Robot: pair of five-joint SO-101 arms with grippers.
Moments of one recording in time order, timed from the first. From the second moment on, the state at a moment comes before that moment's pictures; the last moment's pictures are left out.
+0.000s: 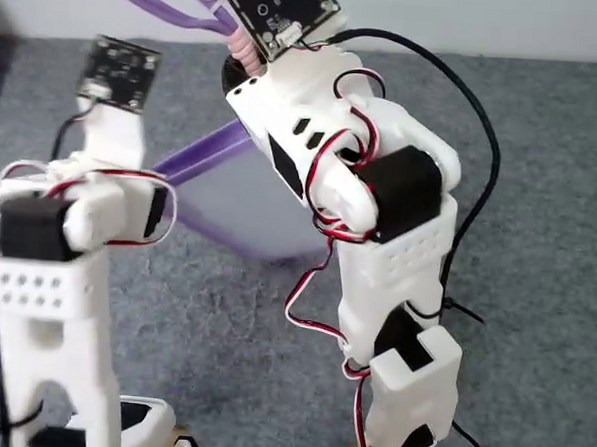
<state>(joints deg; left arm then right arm) -1.7 -25.4 -3.6 99.4 -4.3 -33.6 19.1 -85.4 93.7 14.1</state>
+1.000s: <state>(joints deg) -1.8 10.6 -33.6 91.2 -5.8 -43.7 14.6 -83.7 96.6 17.3</state>
